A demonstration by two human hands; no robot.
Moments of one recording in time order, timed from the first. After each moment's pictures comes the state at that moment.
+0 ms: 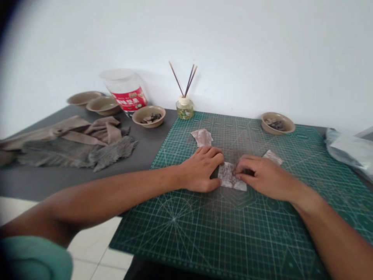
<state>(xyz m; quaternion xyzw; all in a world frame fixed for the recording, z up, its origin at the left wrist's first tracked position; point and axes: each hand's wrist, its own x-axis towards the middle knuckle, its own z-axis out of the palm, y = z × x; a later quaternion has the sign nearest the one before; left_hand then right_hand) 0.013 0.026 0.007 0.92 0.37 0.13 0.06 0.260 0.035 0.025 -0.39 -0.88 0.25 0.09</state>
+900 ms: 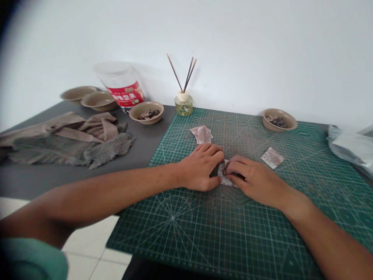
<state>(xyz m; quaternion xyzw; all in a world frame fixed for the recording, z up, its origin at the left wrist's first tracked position) 0.014 0.026 0.006 0.92 0.36 0.13 0.06 0.252 0.026 0.019 -0.36 -0.90 0.22 0.11</state>
